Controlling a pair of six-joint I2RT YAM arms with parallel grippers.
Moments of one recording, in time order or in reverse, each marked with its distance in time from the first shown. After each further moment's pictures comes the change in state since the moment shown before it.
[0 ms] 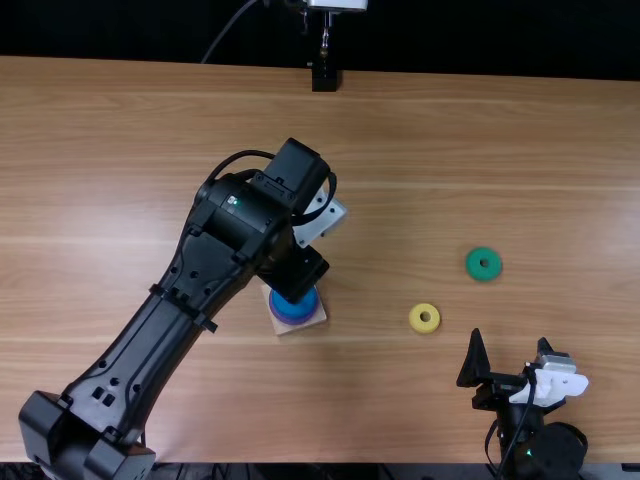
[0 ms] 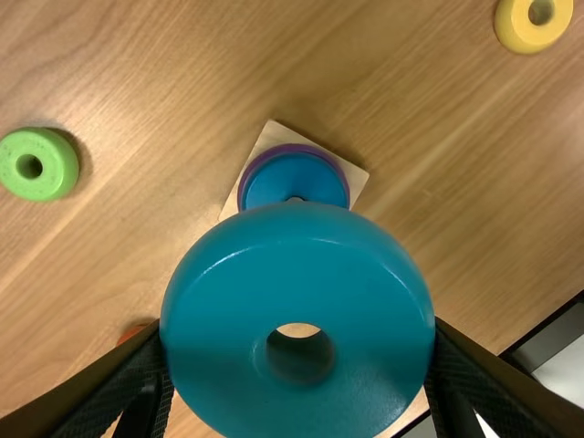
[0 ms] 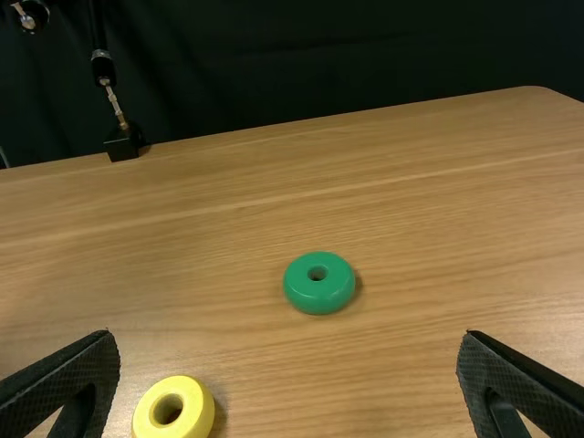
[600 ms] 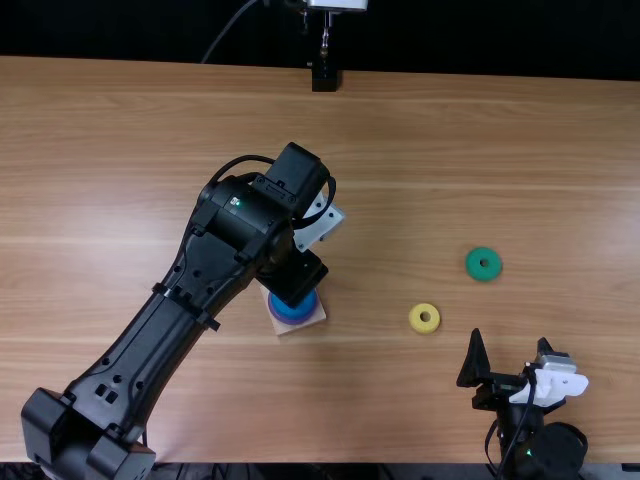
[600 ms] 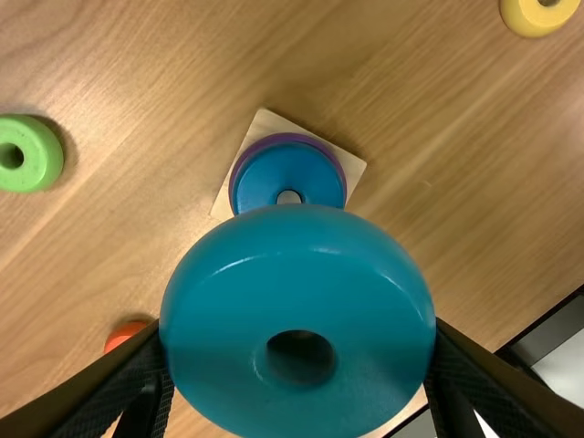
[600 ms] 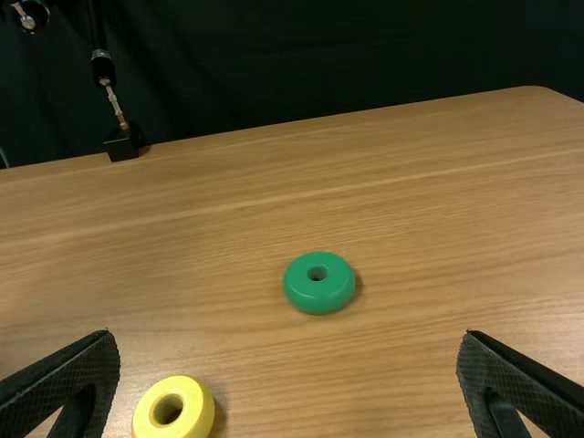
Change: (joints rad) left arm 0.000 0.000 -0.032 0.004 0.005 0.001; right arm 0.000 0.000 0.000 0.000 0.000 0.000
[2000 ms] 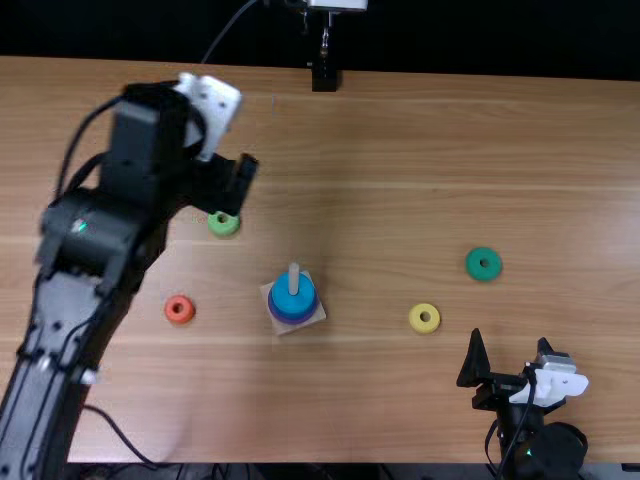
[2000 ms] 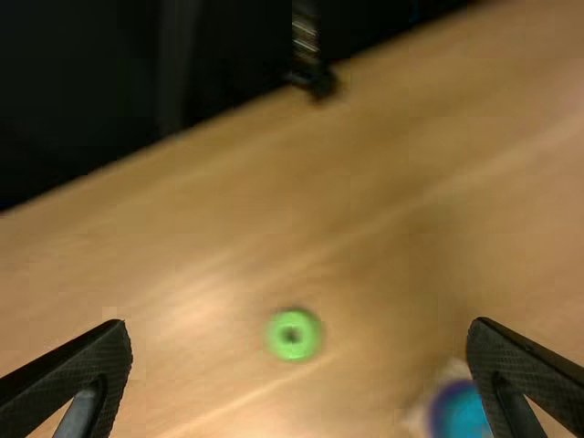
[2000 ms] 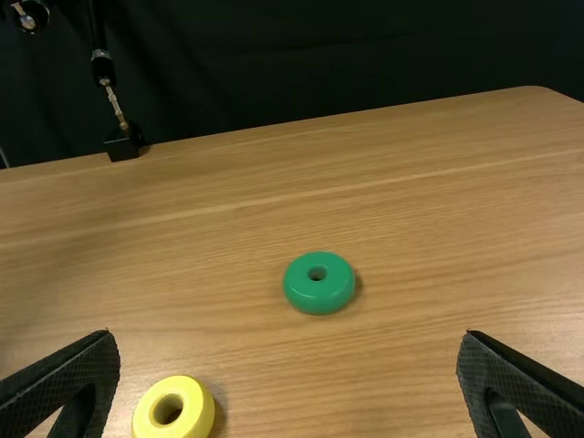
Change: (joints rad) left arm 0.285 -0.287 -0.096 0.521 -0.120 -0.001; right arm 0.000 0.000 0.000 0.000 0.000 0.000
